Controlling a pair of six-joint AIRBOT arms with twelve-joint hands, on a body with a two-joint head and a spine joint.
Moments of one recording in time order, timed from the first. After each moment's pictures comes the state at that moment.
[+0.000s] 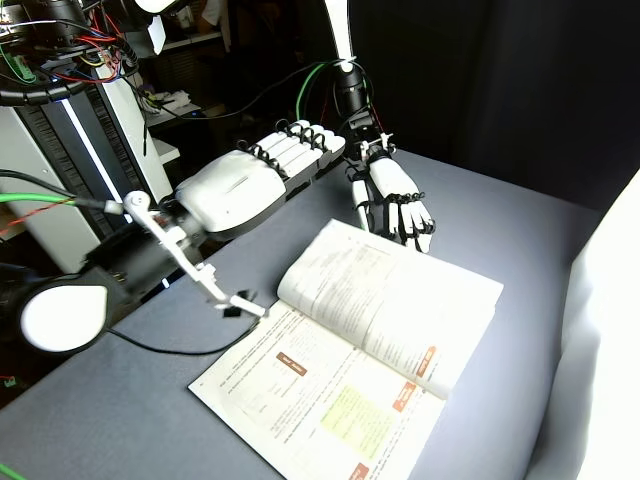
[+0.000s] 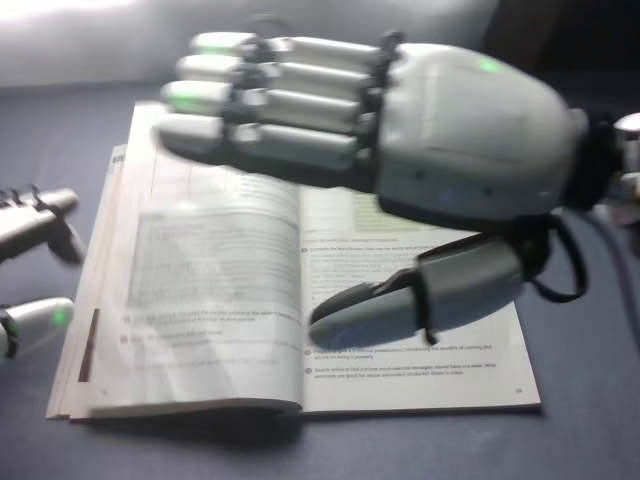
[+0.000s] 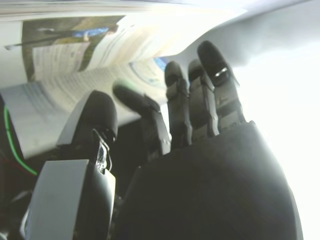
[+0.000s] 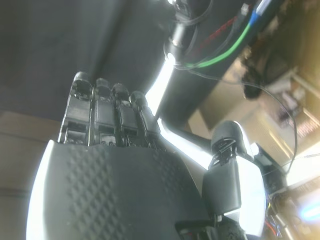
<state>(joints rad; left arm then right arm) 1.25 -0.95 1.18 -0.19 -1.23 0.42 -0.41 -1.07 1.07 -0.69 0.89 -0.53</state>
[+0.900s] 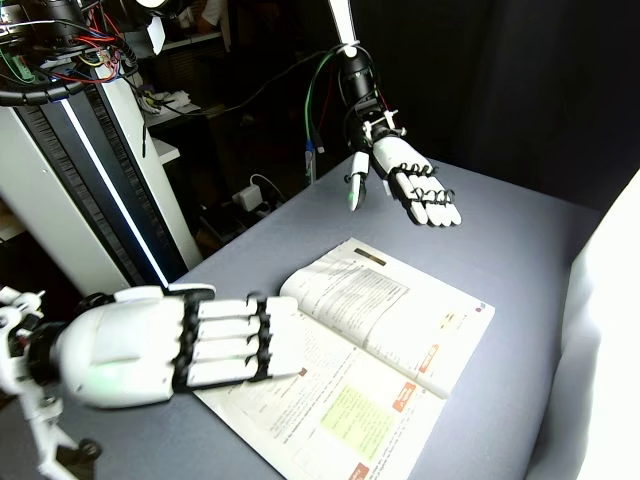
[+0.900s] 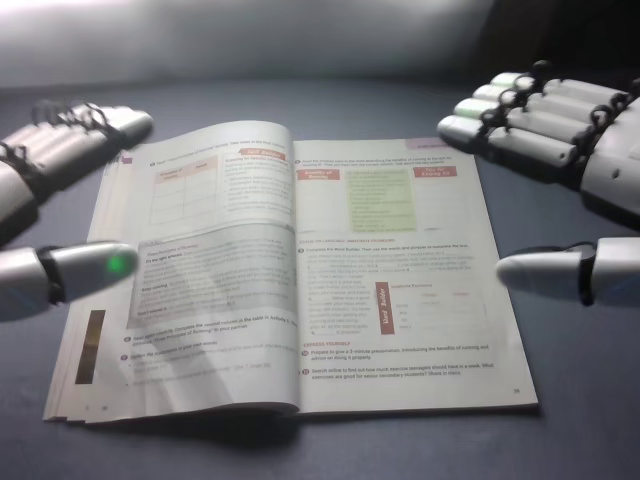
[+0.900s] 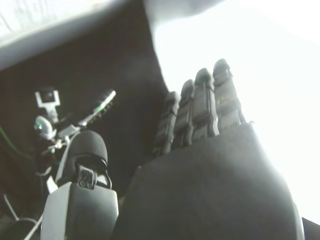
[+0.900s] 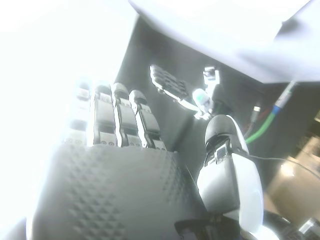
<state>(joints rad) 1.04 -0.96 1.21 0.01 -1.25 0.42 -0.72 -0.79 0.95 -0.15 0.77 -0.85</state>
